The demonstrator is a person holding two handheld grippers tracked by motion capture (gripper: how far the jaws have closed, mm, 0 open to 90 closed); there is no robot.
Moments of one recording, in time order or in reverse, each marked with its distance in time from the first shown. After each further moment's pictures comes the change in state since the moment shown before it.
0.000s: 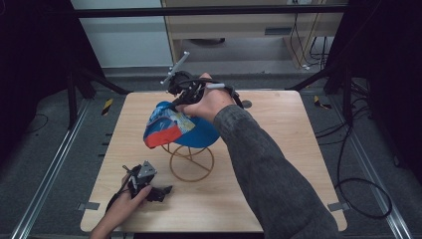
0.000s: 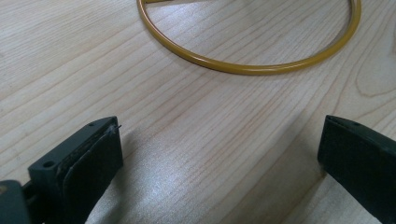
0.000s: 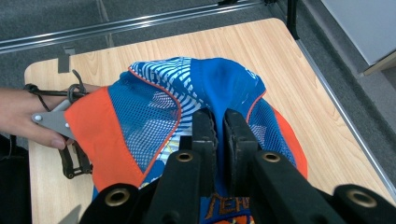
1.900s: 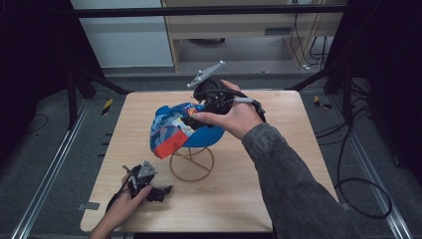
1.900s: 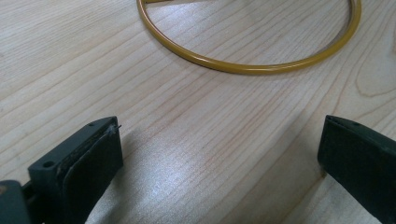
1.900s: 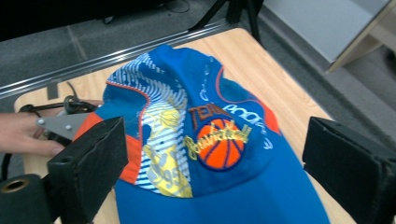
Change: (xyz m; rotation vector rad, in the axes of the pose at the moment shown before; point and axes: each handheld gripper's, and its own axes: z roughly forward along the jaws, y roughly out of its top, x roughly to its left) left arm 0.000 0.000 0.000 -0.002 0.000 0.001; right arm 0.014 -0.049 -0.043 -0.137 -0.120 0.145
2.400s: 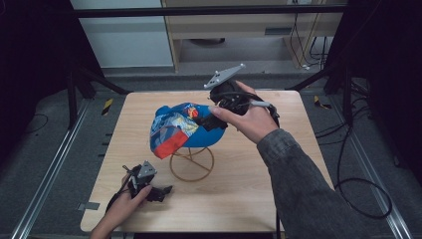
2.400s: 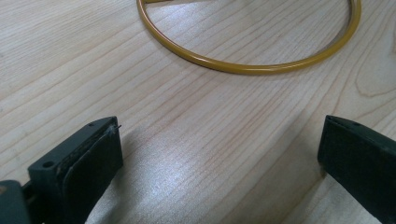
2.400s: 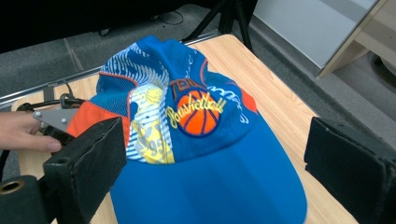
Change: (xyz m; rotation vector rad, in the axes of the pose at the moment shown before) left arm 0.000 0.000 0.000 0.000 -0.002 -0.001; right arm -0.010 -0.022 -0.022 -0.050 -0.018 0.023
